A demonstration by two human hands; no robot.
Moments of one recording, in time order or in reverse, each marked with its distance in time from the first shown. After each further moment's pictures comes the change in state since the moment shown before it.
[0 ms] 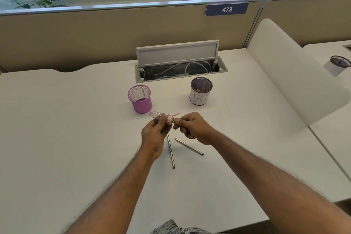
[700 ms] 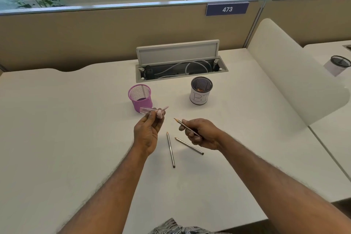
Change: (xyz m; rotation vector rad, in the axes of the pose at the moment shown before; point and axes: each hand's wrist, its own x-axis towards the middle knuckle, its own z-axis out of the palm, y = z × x) left_hand 0.013 0.014 -0.016 -0.098 -0.012 0.045; right_hand -0.013 0.012 -0.020 0.292 -0.151 0.239
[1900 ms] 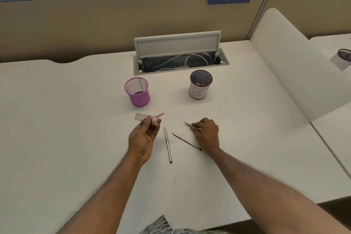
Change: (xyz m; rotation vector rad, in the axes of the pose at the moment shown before) left_hand -0.022 -0.014 -0.018 0.038 0.087 -0.056; right_hand 0.052 0.089 -0.053 -1.020 0.878 -0.461
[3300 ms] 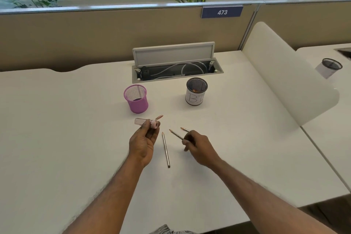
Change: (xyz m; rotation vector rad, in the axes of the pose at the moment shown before) left_hand -0.007 0.001 0.009 -0.055 -0.018 -0.017; right_hand -0.043 -0.039 -0.046 0.324 -0.338 -0.038
